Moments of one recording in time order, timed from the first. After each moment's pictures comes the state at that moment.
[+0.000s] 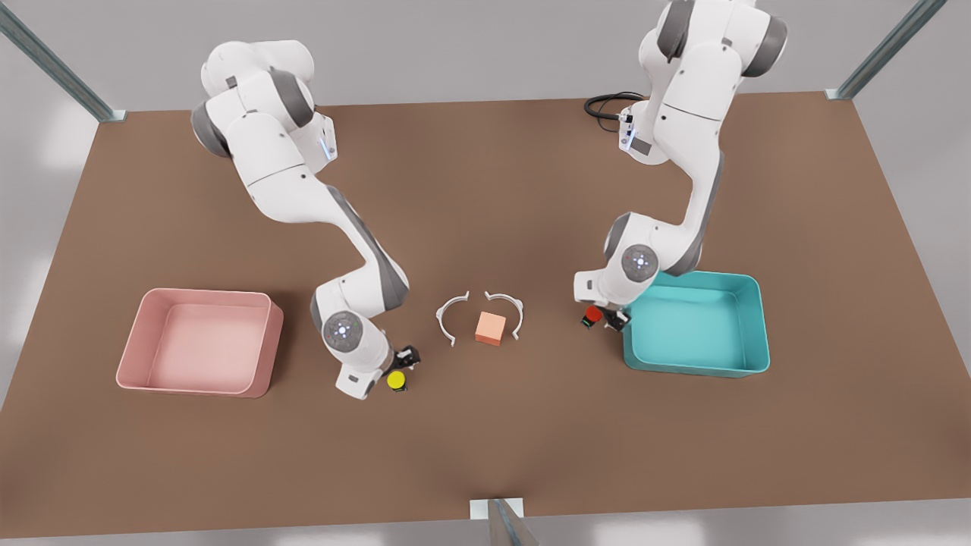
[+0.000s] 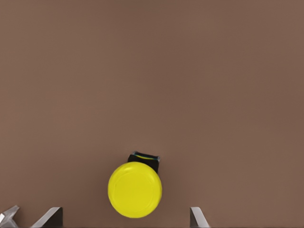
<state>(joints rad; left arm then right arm) -0.43 0.49 0.00 -1.98 -0.08 2.45 0.57 0.31 0.83 0.11 -1.36 -0.01 2.24 0.10</state>
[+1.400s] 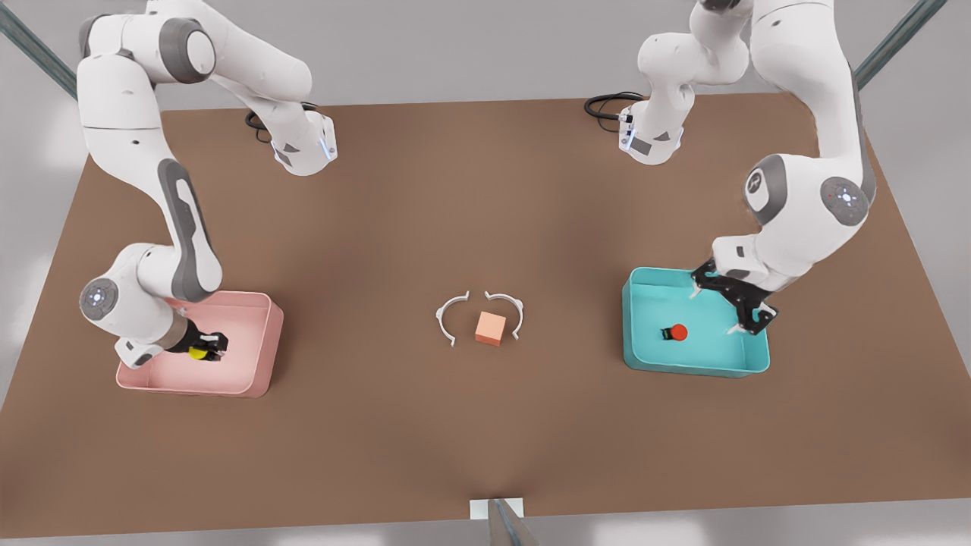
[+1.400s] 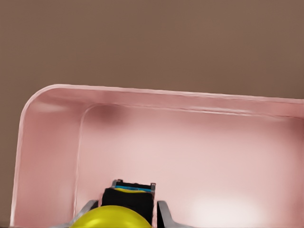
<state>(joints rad) -0.14 0.17 0.05 -1.64 -0.14 2.02 0.85 -0.34 0.45 0.16 -1.89 -0.02 2.35 -0.19</state>
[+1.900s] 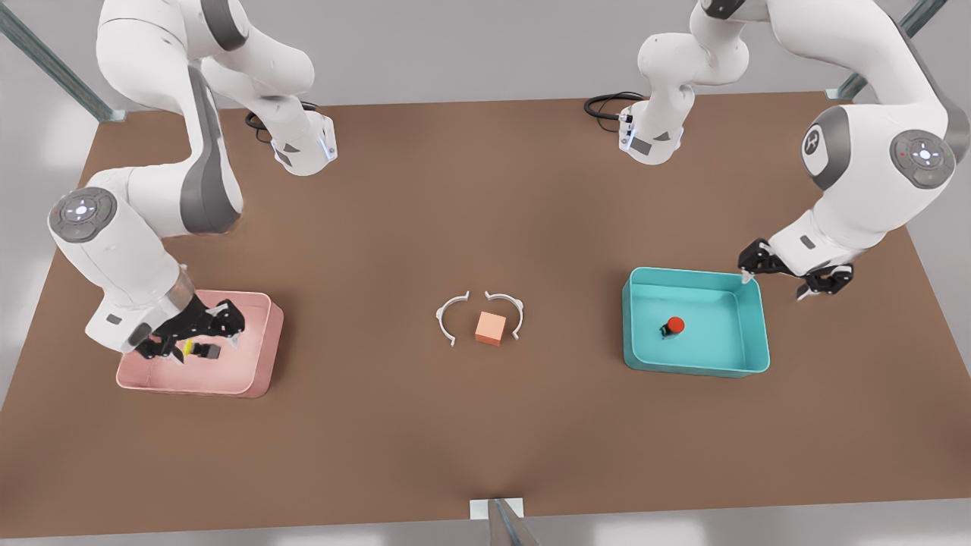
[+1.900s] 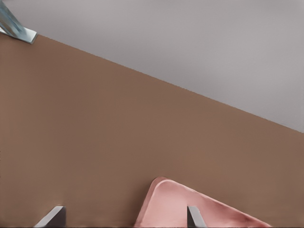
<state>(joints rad) -0.14 0.20 0.08 -1.42 0.01 1.69 0.29 -0.05 0.27 0.16 -1.38 -0.12 1.86 -0.18</state>
